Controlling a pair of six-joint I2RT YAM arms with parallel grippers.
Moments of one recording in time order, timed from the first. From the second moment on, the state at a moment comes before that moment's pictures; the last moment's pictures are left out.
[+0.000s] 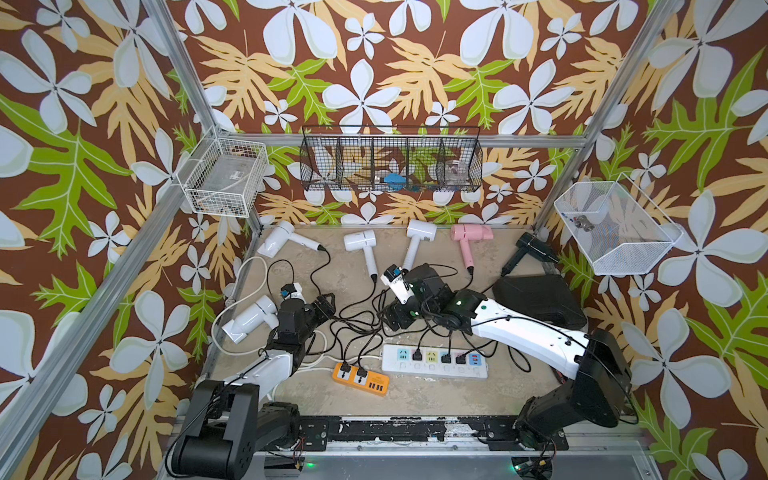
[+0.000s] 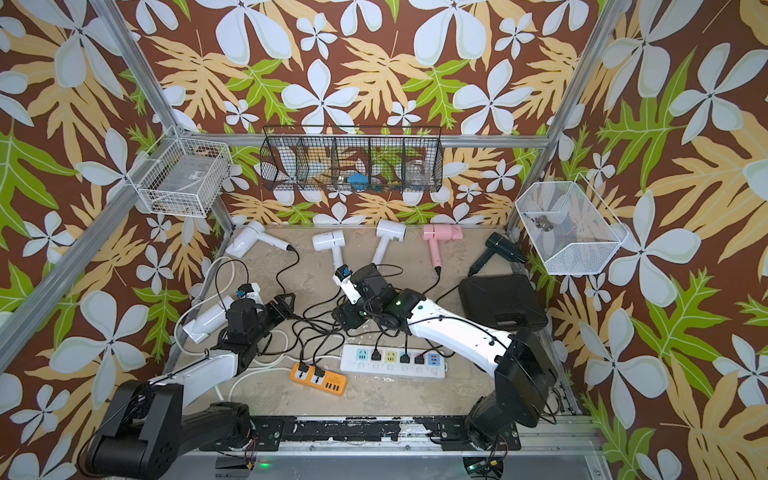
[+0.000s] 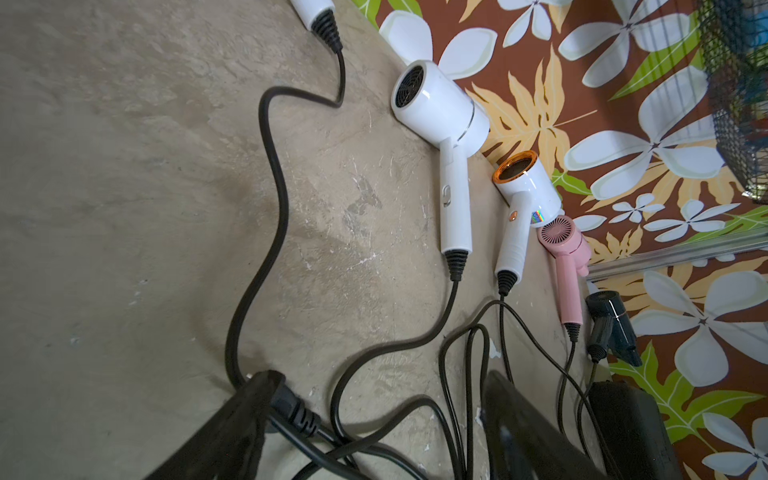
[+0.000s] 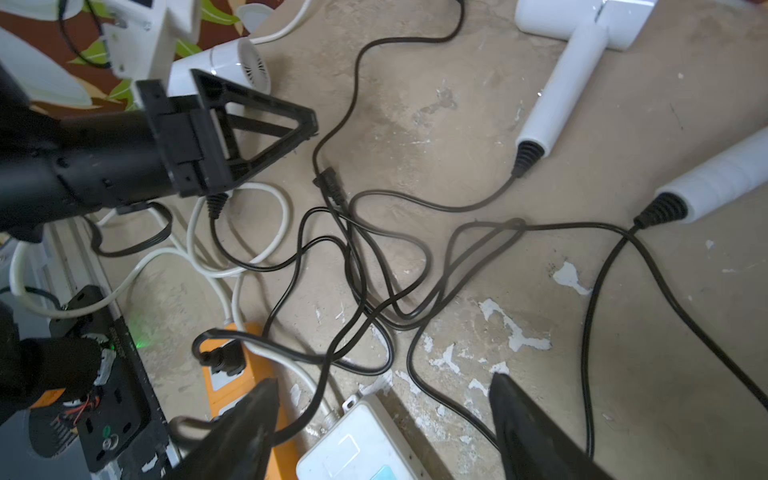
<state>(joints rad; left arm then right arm) -0.10 1.24 0.33 0.43 0.15 -0.76 0.81 1.61 1.22 -0.38 -0.15 0.21</state>
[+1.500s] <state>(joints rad) -0.12 1.08 0.28 0.43 0.11 -0.76 0.72 1.87 1.35 -0.25 -0.17 0.48</state>
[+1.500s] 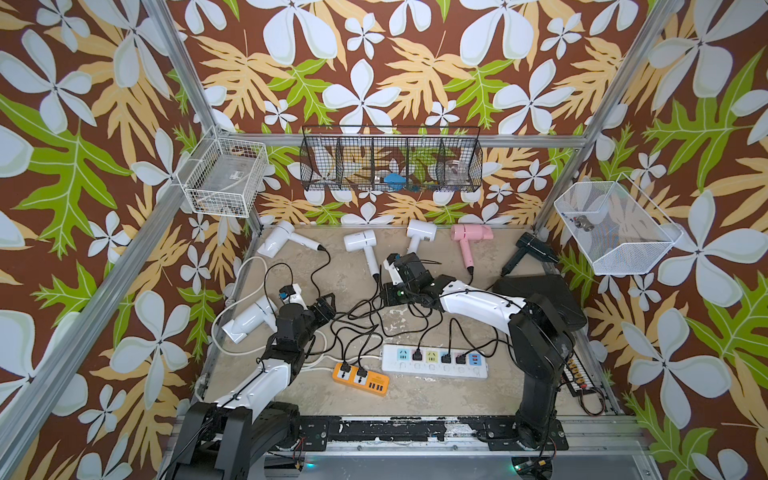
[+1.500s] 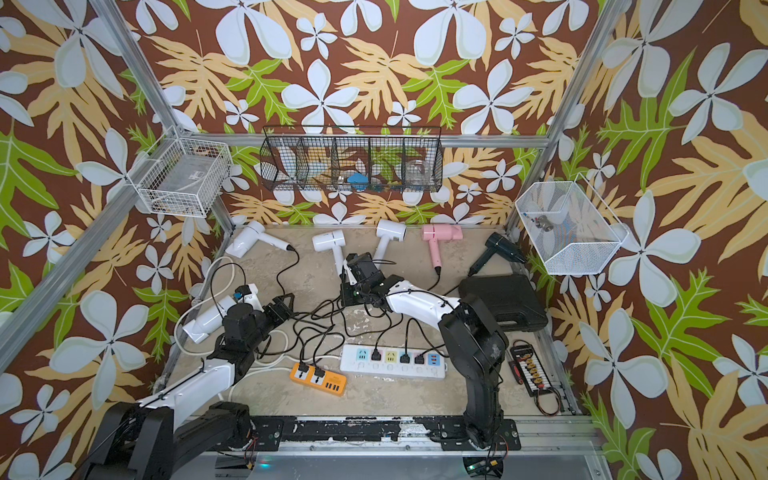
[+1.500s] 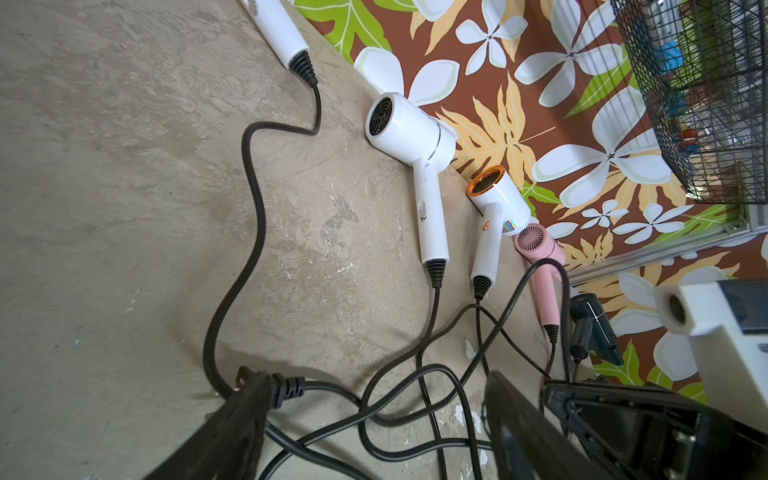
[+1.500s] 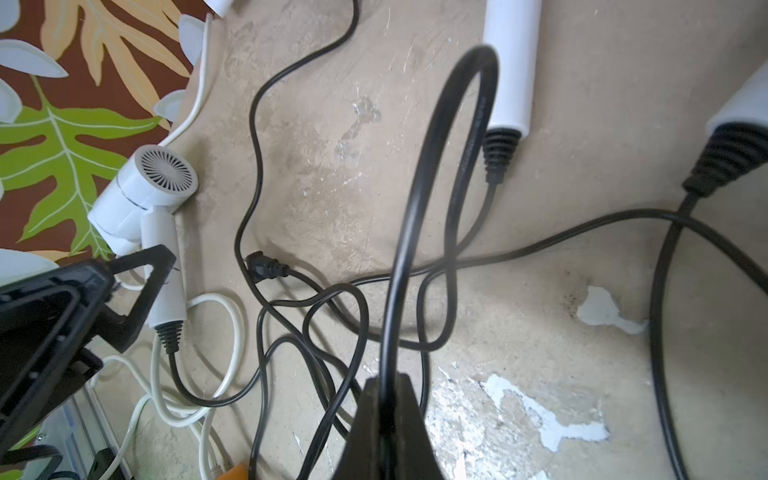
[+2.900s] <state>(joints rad) -0.14 1.17 0.27 0.57 0.25 -0.75 0.58 1.65 1.39 -0.03 -0.35 0.39</state>
